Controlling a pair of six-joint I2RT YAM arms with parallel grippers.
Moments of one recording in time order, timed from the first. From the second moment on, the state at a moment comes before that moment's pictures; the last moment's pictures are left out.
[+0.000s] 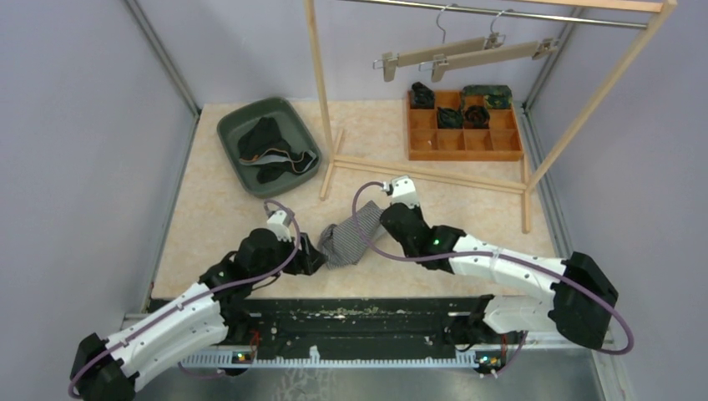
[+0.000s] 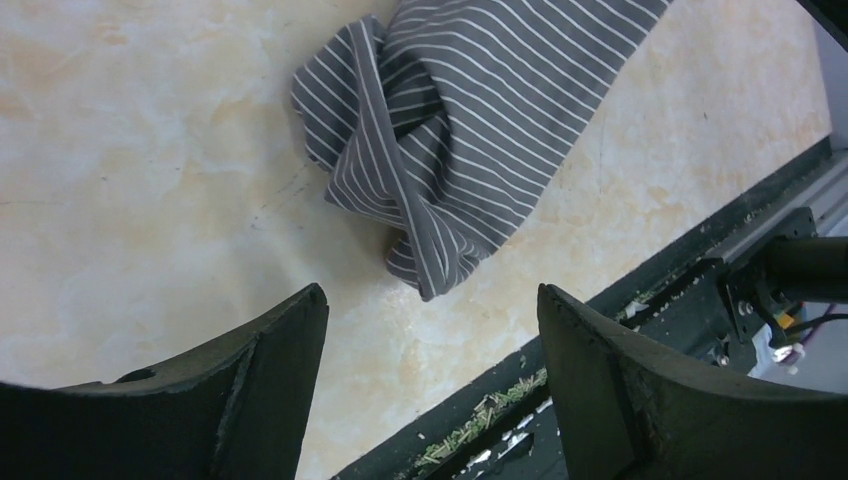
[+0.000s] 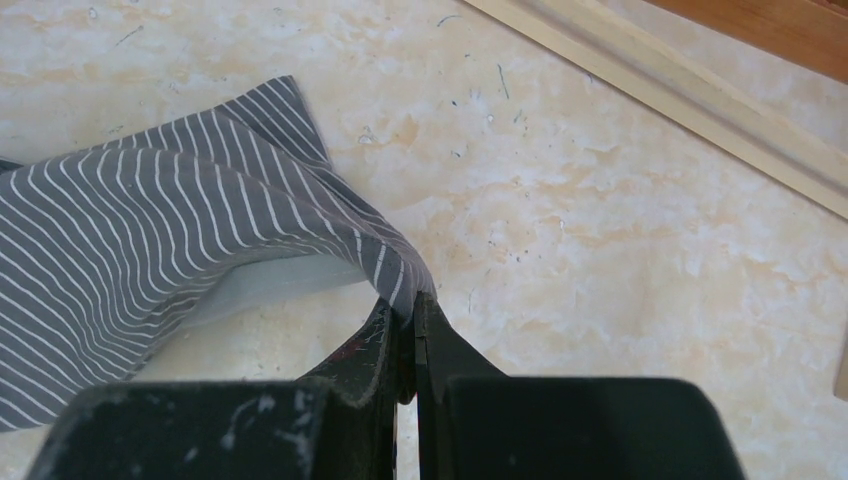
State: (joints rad) left arm -0.77 0.65 0.32 -0.19 -0.03 -0.63; right arm 0.97 1.17 0.72 -0.30 0.72 0.31
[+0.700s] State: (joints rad) left arm -0.78 0.85 0.25 0.08 0.14 -0.62; right arm 0.95 1.25 0.76 -0.27 0.68 0.31
